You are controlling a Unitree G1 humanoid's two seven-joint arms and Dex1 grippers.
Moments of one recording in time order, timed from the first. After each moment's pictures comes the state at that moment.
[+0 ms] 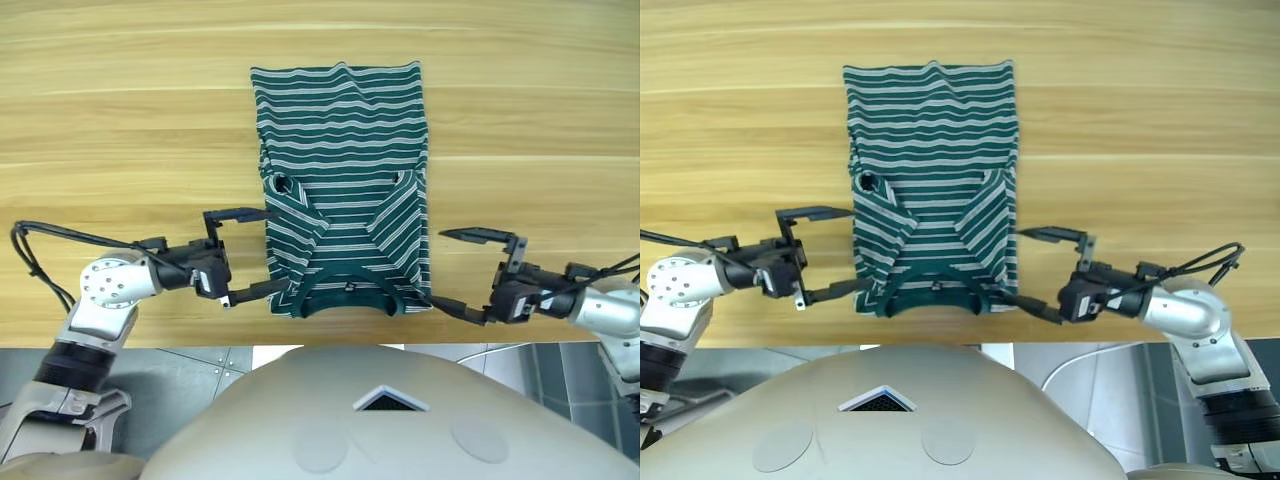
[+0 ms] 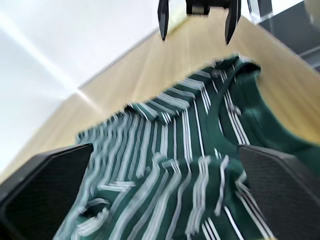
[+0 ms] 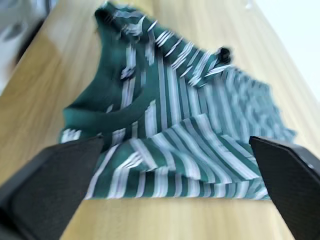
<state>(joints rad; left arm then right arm) 0.26 0.85 -0.23 -0.05 -0.28 -0.78 -0.97 0.49 -0.94 0.02 -0.18 0.18 -0.70 0.88</state>
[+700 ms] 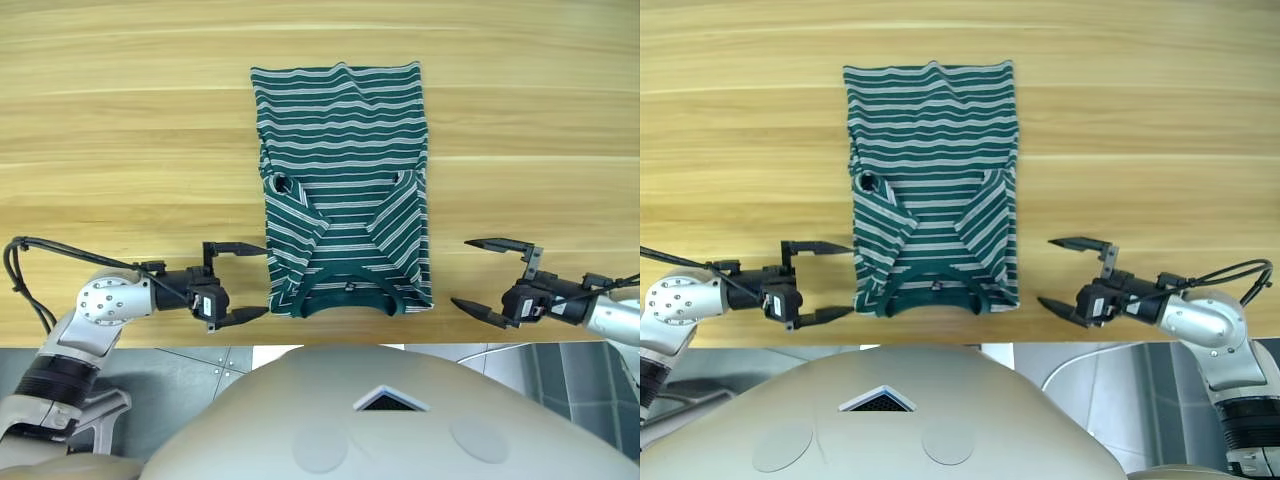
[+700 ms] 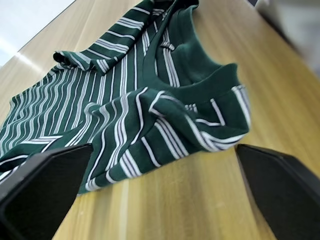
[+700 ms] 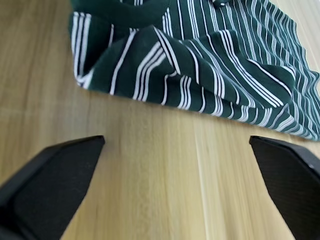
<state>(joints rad) 0.33 0.90 -0.27 0.06 -0.05 -0.81 -0.98 0.54 -0.95 -0.01 -0.02 -0.02 -0.74 0.84</state>
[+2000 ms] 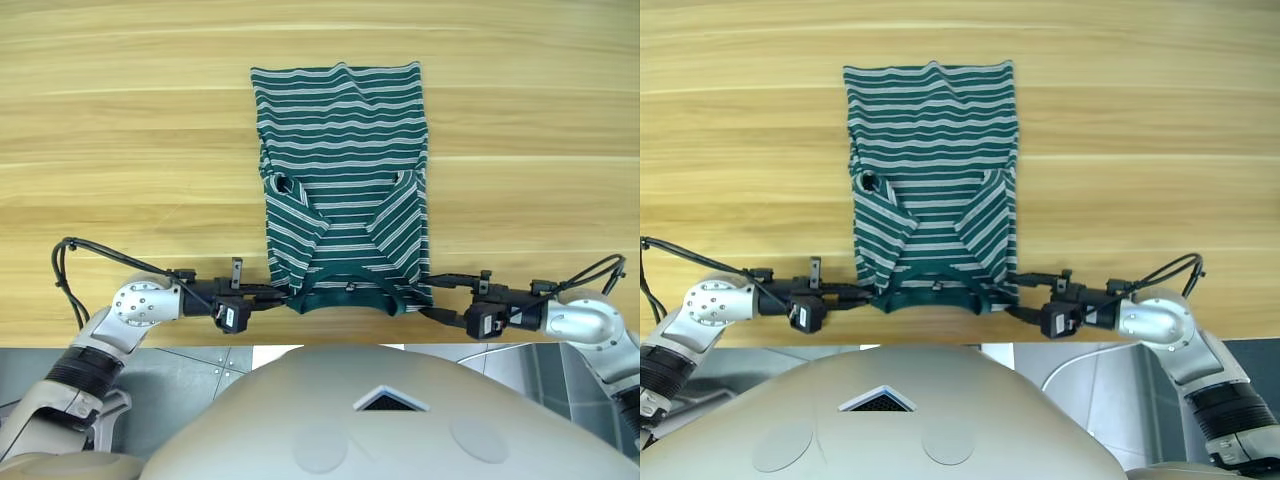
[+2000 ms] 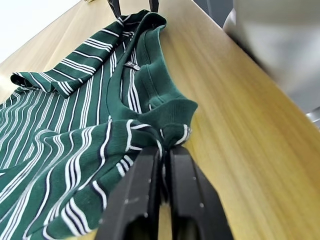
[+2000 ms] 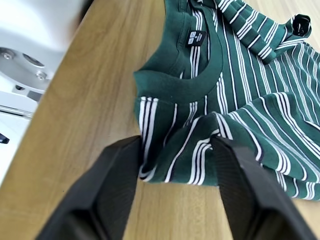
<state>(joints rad) 0.24 0.85 -0.43 0.15 0.00 -0.86 -0.95 0.44 -0.96 0.23 -0.04 -0.03 -0.72 0.85</state>
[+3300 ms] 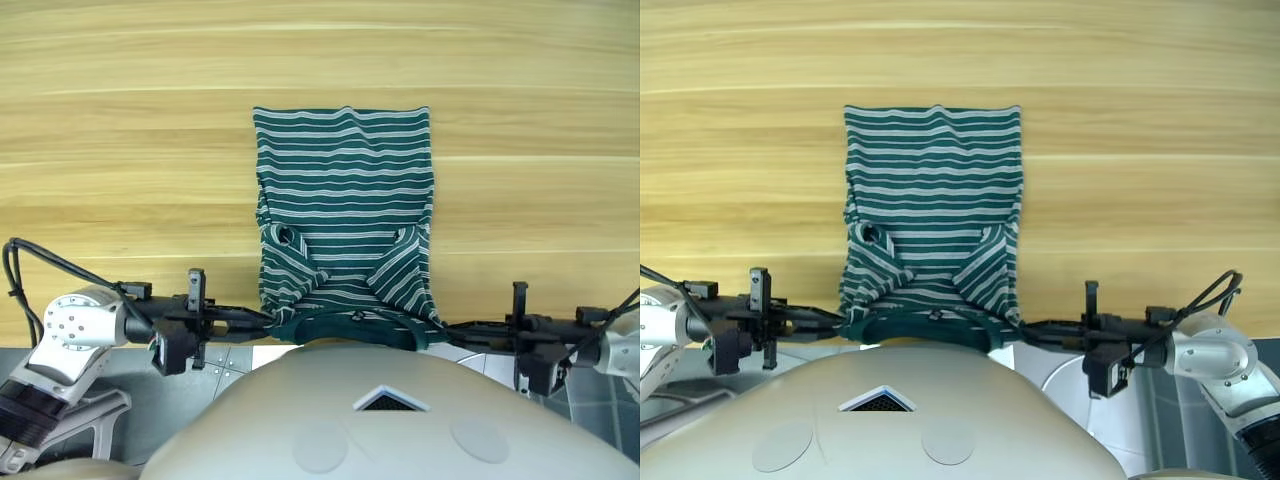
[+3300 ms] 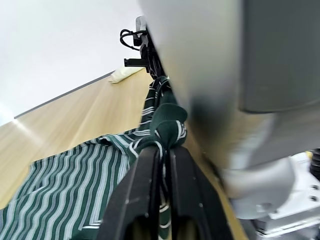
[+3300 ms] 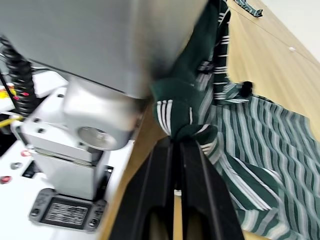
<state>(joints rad) 0.44 1.06 -0.32 -0.22 -0.51 -0.84 -1.13 0.63 -1.15 0.15 -0.16 0.30 -0.96 0.94</state>
